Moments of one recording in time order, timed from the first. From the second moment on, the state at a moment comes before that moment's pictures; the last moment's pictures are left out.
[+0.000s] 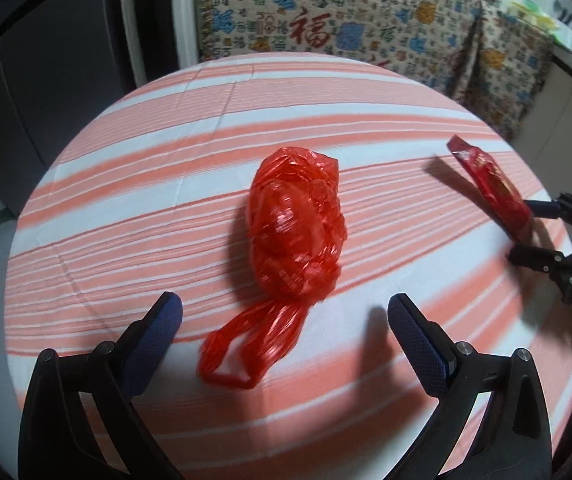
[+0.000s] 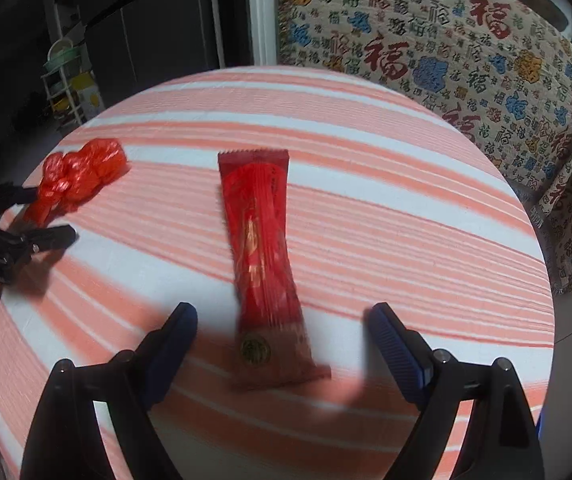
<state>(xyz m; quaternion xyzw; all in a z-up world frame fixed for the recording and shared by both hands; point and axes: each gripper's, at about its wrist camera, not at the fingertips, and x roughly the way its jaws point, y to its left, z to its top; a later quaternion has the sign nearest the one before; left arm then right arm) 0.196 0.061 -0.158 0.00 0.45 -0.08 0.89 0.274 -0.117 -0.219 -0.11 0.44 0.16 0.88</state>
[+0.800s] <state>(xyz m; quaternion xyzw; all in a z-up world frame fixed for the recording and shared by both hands) 0.227 0.022 -0.097 0.03 0.44 -0.15 0.89 0.302 -0.114 -0.162 -0.08 0.51 0.17 0.84</state>
